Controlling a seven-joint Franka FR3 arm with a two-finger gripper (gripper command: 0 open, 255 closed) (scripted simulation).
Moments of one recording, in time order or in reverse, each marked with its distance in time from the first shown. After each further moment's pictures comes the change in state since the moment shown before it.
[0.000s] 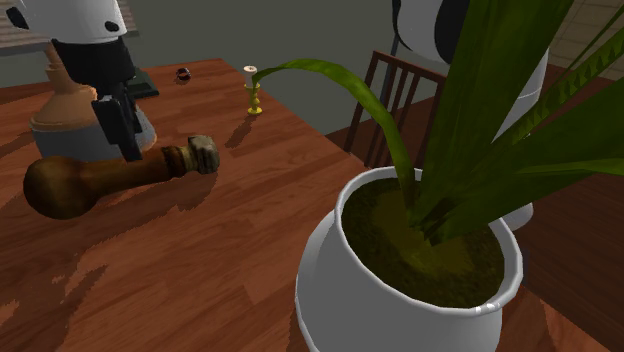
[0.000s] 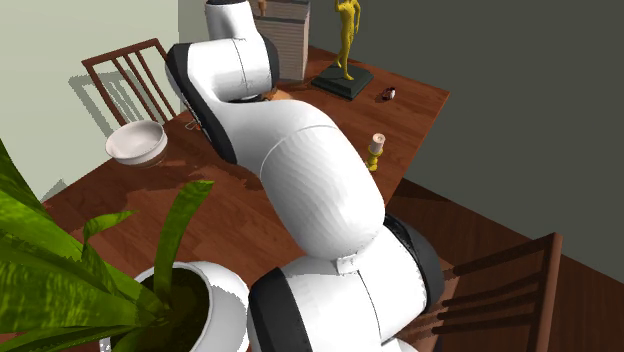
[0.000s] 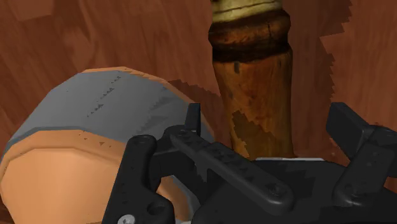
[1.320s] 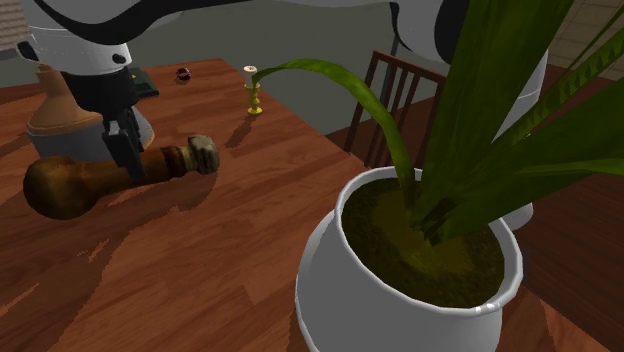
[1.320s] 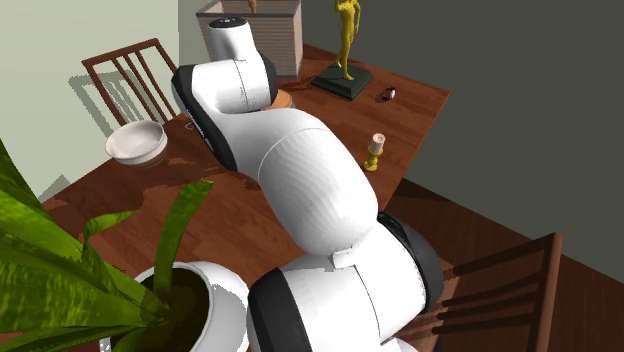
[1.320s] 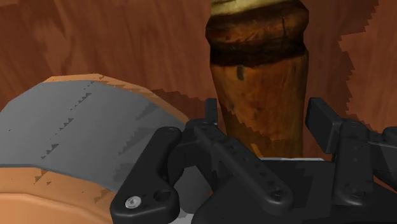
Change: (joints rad) arm 0.000 0.001 0.005 -0.091 -0.001 0.100 -0.009
